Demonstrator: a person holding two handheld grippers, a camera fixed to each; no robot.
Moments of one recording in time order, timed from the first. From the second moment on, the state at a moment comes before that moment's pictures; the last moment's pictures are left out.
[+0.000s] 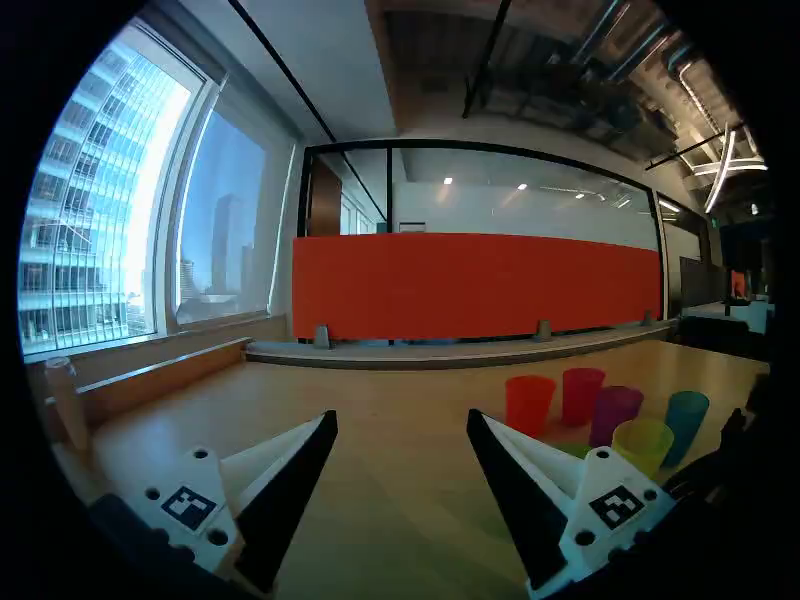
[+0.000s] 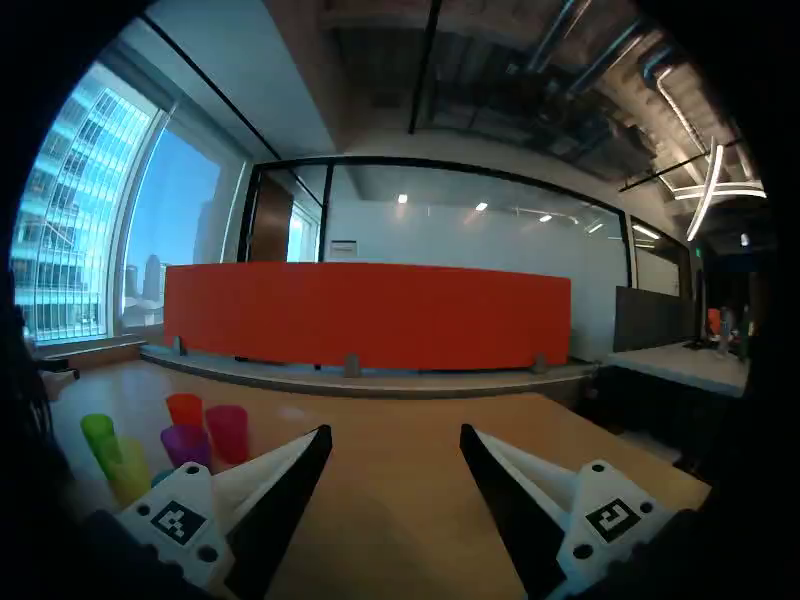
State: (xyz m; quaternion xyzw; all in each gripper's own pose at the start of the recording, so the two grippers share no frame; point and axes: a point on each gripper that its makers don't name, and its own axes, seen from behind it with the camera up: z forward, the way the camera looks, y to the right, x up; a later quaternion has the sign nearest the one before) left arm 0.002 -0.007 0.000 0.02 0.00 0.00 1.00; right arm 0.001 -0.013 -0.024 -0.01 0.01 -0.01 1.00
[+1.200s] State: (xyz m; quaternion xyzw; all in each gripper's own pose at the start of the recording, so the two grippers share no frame) left arm 0.002 -0.007 0.001 0.02 0.00 0.00 1.00; right arm -0.040 -0.016 -0.005 0.00 0.02 0.01 1.00
